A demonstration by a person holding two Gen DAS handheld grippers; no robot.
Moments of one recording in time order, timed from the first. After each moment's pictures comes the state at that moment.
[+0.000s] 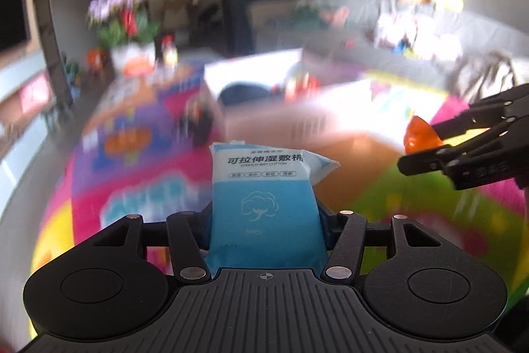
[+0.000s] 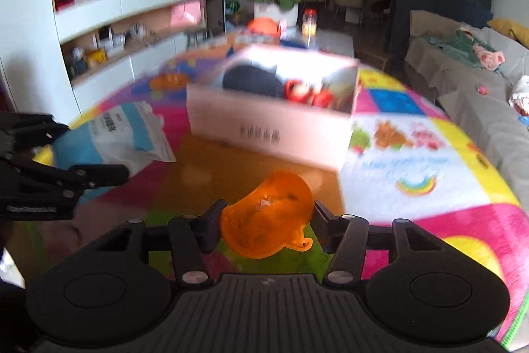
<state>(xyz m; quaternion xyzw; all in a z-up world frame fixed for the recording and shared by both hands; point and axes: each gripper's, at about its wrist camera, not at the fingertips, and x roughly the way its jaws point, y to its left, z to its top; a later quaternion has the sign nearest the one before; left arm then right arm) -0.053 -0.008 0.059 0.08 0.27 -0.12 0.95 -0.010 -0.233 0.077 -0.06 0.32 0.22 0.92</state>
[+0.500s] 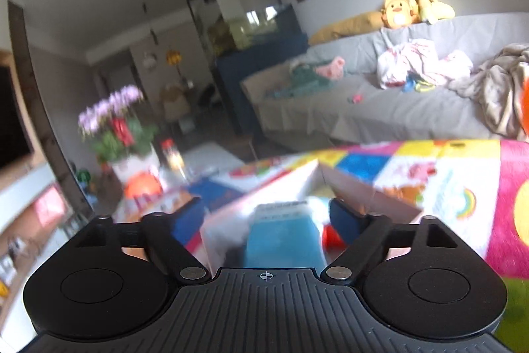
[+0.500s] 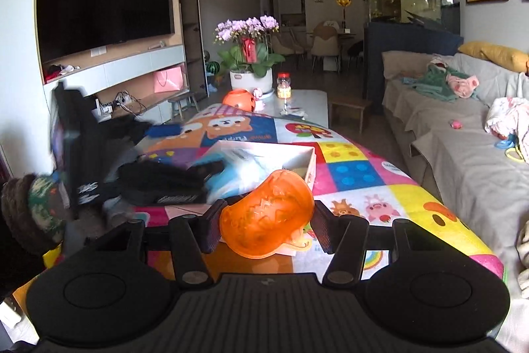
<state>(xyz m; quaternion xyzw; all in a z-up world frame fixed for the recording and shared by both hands) 0.075 -0.073 0.078 0.19 0.16 -0.12 0.96 0.006 -0.275 0.140 -0.01 0.24 0.19 0.95</state>
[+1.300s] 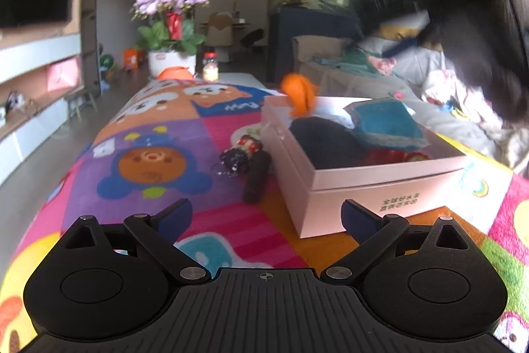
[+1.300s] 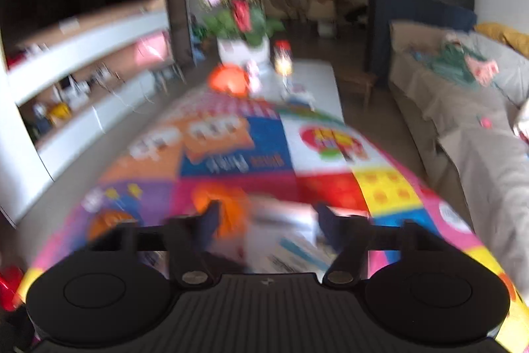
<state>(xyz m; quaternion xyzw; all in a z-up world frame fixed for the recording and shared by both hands) 0.042 0.040 0.020 -0.02 0.24 -0.06 0.97 0.221 -0.151 0.132 -0.03 0.33 0.16 0.93</state>
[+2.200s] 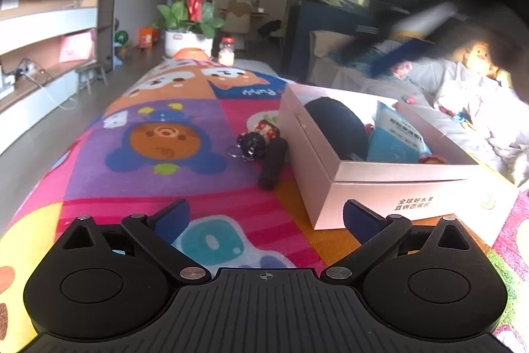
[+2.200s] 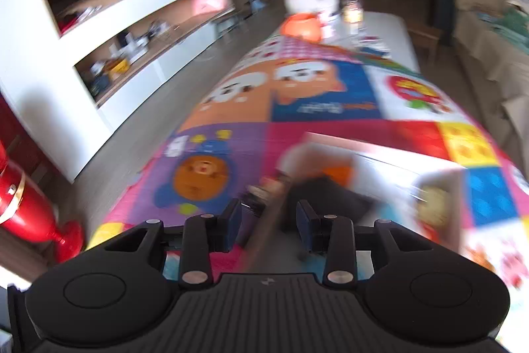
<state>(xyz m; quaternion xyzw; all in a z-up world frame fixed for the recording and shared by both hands) 0.043 0.049 0.013 -0.05 0.26 -0.03 0.96 0.201 -0.081 0.136 -0.03 0.41 0.29 0.86</state>
